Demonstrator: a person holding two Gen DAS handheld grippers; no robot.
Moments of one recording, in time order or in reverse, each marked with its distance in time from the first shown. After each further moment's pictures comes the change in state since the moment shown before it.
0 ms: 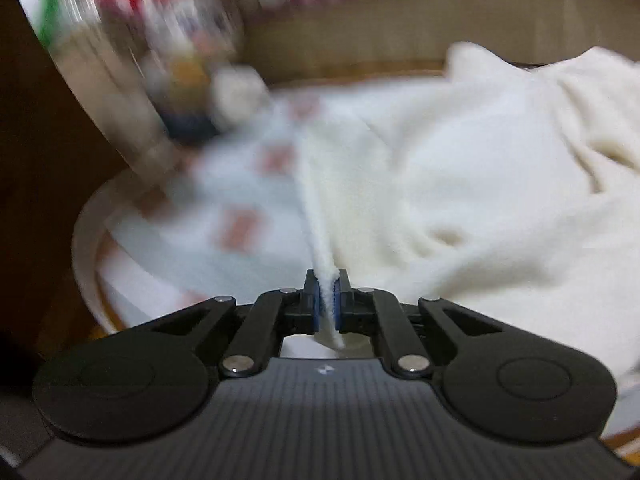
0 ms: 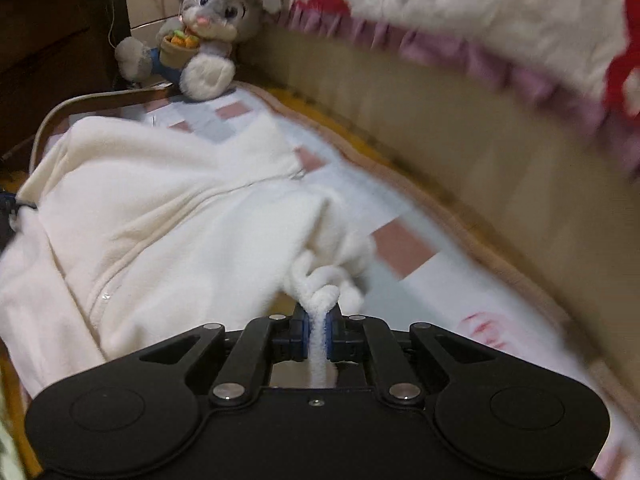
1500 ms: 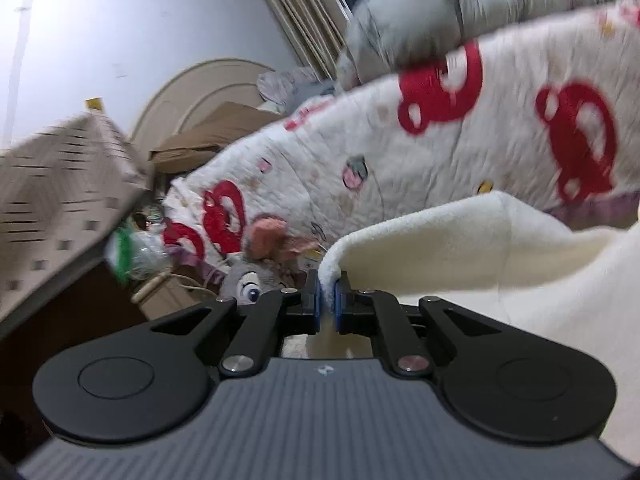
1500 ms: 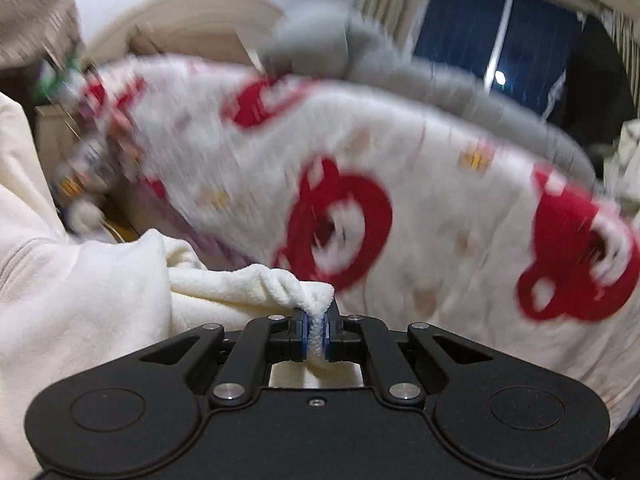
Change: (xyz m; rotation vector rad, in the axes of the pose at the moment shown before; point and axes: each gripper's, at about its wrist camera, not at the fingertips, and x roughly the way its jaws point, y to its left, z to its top) left arm -0.184 0.021 0.208 0.024 -0.430 0.038; right arm -0.292 -0.126 0.022 0.059 -0.232 -0.453
